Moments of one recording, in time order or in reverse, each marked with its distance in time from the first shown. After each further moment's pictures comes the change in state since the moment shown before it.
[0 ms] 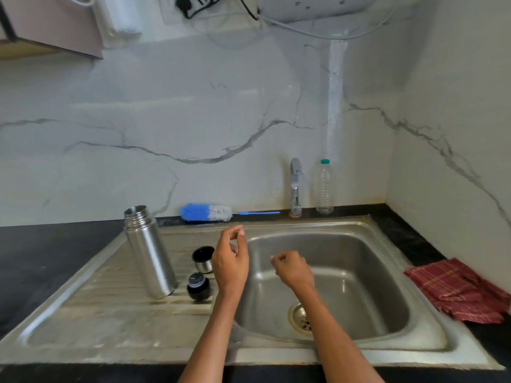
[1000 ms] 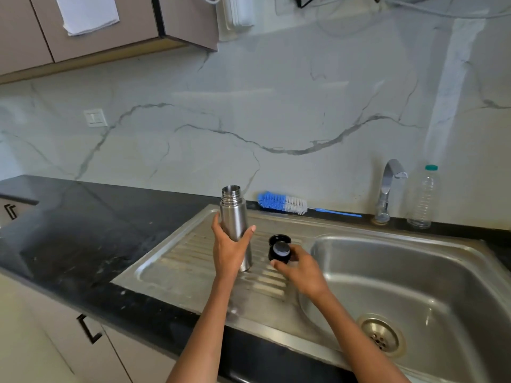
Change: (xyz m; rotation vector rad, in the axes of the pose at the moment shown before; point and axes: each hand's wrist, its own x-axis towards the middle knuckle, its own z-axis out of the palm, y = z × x) left_hand 0.058 -0.083 -0.146 0.121 0.035 -0.414; right_hand -0.056 -0.084 0.093 0.212 -0.265 -0.422
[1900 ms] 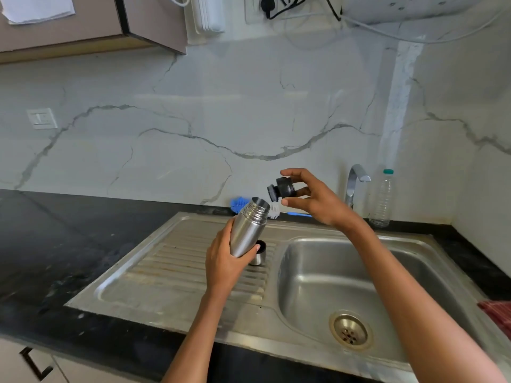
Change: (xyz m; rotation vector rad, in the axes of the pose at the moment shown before) left_hand -0.034 0.022 0.016 0.182 -0.113 0.376; right_hand 0.026 -0.116 -0.146 -0.072 -0.054 -0.410
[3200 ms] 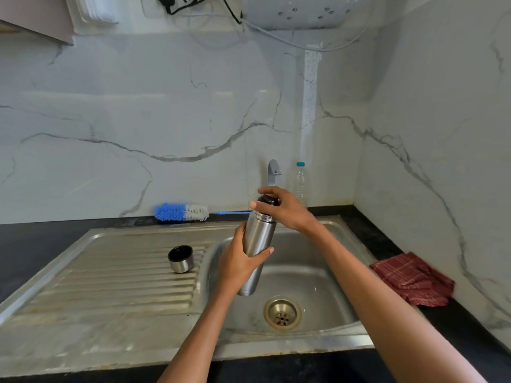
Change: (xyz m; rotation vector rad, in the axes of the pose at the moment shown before) left_hand -0.033 0.105 0.131 -0.228 -0.434 0.016; right_hand -0.070 0.049 -0.066 -0.041 0.185 0.348
